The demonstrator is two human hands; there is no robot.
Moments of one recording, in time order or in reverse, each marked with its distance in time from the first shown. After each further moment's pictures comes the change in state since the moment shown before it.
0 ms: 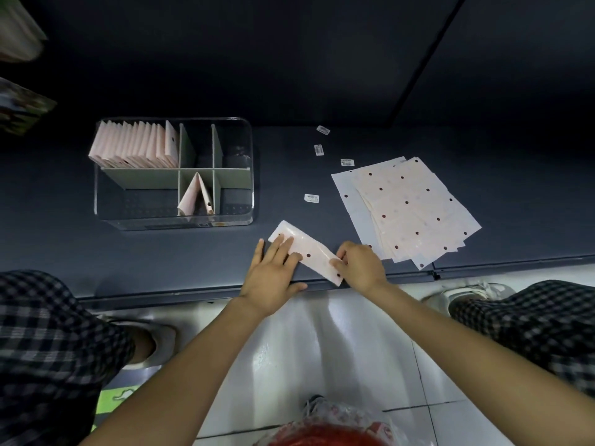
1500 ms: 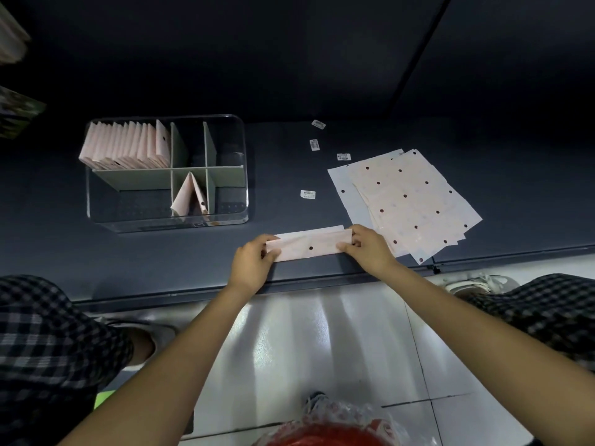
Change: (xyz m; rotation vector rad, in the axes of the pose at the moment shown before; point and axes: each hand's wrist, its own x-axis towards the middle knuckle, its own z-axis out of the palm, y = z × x) left_hand 0.013 -0.014 -0.019 -0.741 0.128 -0.493; right_hand 0.019 0.027 -0.011 0.437 0.033 -0.039
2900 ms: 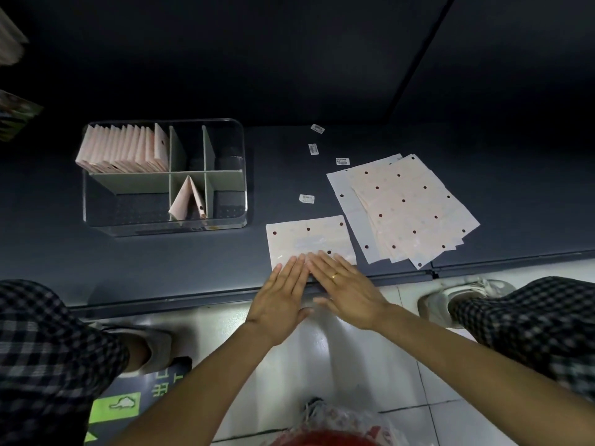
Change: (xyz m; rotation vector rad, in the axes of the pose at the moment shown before) left_hand -0.041 -0.021 0.054 0.935 -0.259 0.503; right_hand -0.046 0.014 0.037 -0.778 -0.176 -0.646
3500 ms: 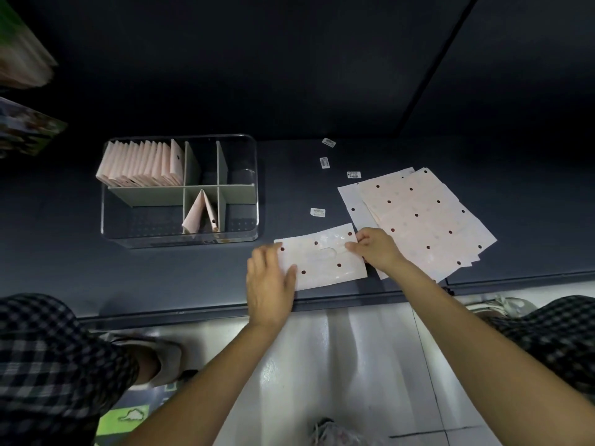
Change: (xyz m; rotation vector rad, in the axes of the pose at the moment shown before) left_hand 0.014 -0.018 -0.047 -0.701 0.559 -0.531; right_hand 0.062 0.060 -0.053 0.867 0.076 0.793
